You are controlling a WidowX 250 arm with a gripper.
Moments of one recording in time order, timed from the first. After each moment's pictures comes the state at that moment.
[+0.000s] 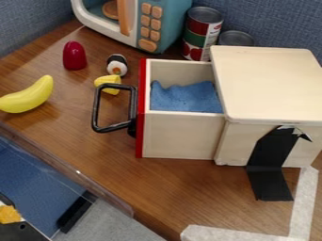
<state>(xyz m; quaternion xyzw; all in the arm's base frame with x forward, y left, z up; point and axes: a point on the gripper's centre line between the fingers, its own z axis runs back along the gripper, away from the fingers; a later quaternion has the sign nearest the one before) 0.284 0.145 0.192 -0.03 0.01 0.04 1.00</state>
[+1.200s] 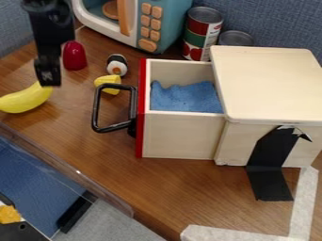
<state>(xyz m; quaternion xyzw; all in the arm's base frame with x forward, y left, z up) 0.242 0.150 0.083 0.11 -0.05 -0.39 0.91</state>
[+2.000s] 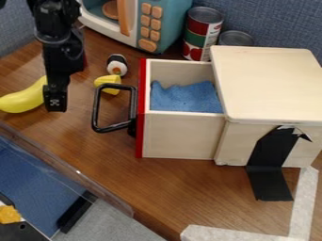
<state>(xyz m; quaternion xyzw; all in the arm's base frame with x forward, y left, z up) 0.236 0.142 0.051 0.11 -0.02 -0.39 0.92</state>
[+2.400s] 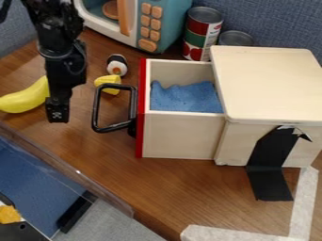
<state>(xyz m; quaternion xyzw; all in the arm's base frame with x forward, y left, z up) 0.232 0.133 0.040 0.11 -0.02 -0.39 0.91</state>
